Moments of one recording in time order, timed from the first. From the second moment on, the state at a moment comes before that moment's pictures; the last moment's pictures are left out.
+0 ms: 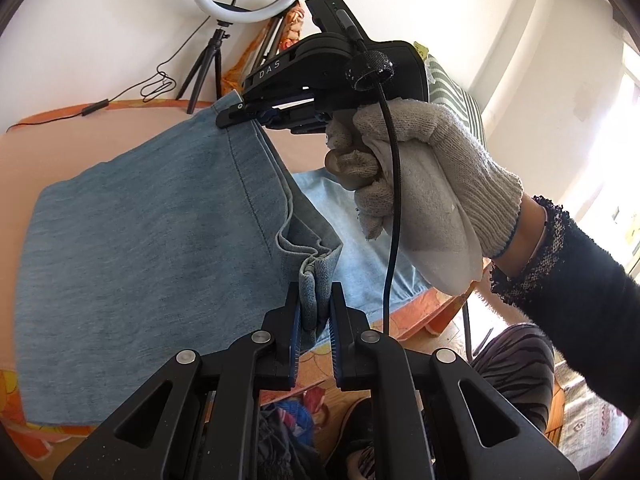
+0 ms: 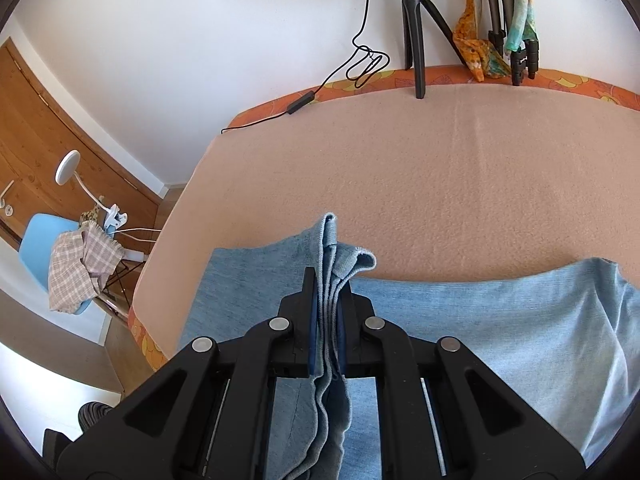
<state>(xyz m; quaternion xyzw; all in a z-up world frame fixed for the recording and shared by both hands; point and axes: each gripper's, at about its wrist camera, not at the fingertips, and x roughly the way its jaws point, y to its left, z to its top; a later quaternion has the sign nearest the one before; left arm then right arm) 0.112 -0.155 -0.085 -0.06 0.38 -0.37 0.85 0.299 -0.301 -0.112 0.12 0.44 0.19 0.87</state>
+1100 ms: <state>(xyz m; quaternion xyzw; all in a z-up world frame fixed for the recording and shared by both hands) 0.128 -0.270 -0.081 -0.03 0.37 -0.46 0.81 0.273 -0.433 -0.087 0.13 0.42 0.12 0.89</state>
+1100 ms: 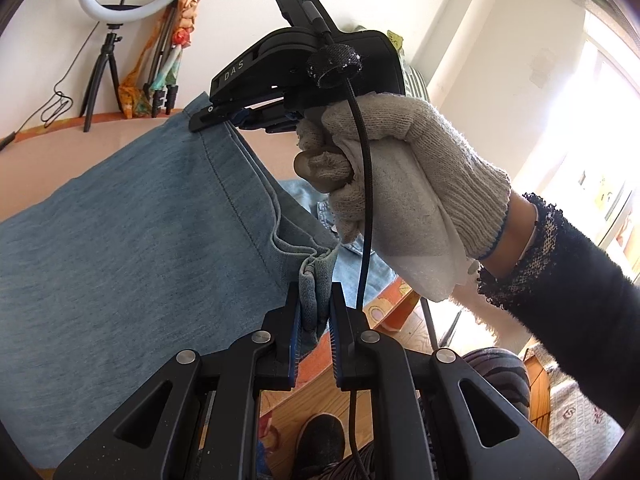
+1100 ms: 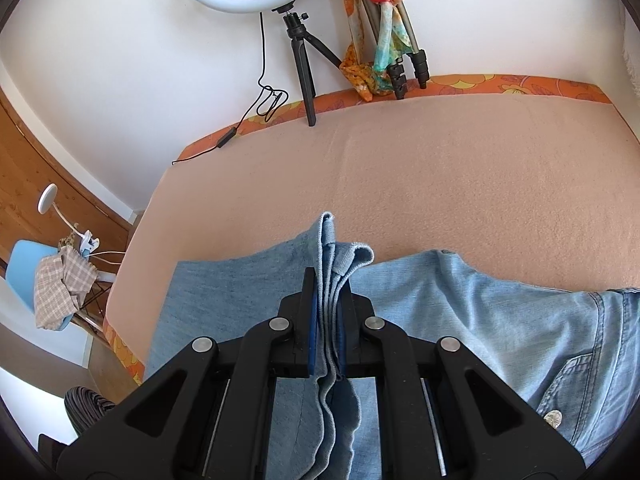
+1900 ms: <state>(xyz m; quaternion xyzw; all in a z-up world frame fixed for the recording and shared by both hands) 0.144 -0.369 -0.075 -0.03 0.36 -0.54 0.76 0.252 -0.536 -0.068 0.11 0.43 0.04 0.90</state>
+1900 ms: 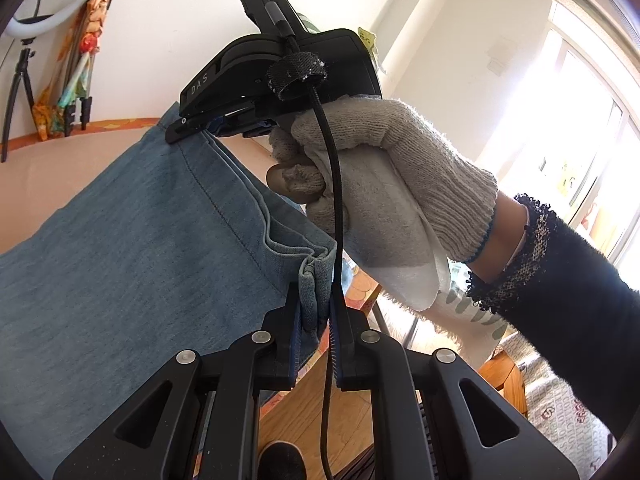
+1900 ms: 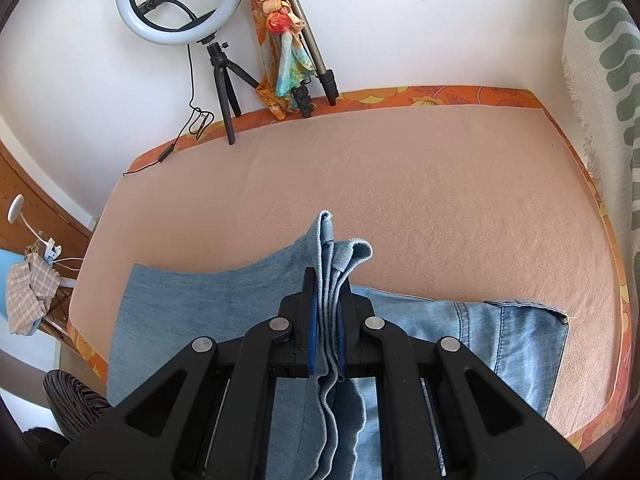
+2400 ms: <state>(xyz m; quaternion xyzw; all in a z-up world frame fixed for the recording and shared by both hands) 0.150 -0.426 -0.090 -0.03 0.38 -0.57 0.73 0.241 -0.605 -0.077 0.12 0.44 0.01 0.89</state>
